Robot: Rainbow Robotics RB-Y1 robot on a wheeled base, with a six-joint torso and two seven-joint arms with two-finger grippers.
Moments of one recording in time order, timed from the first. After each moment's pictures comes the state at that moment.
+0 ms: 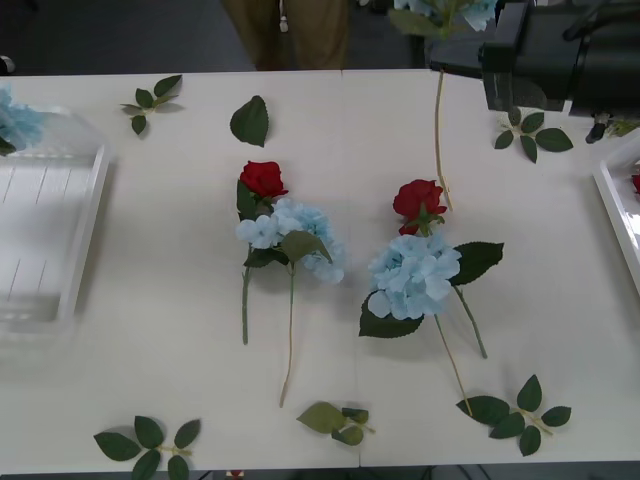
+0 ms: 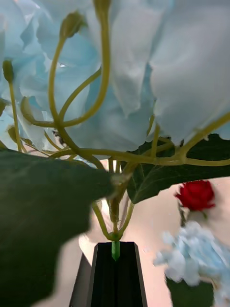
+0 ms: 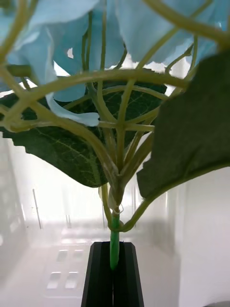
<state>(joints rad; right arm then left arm) -0.58 -0.90 0.16 -1.80 -1.81 0.85 1.35 -0.57 1.29 -0.26 -1.31 1.27 1.34 -1.61</state>
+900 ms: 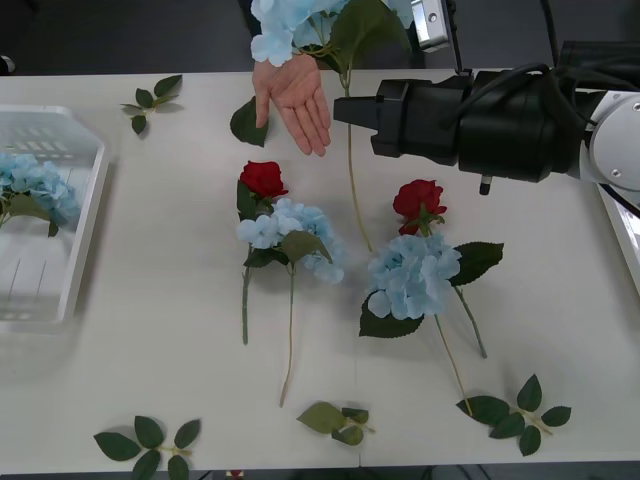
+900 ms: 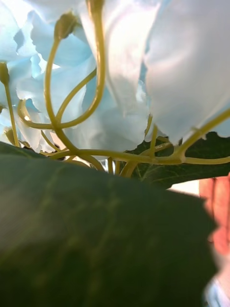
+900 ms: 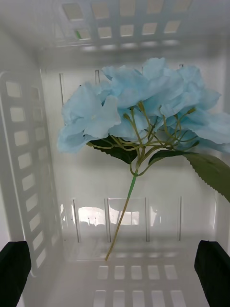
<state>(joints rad) -0.64 -0.89 0.51 -1.90 -1.69 0.56 1.67 -0.57 1.29 -0.26 -1.09 1.32 1.21 -1.85</state>
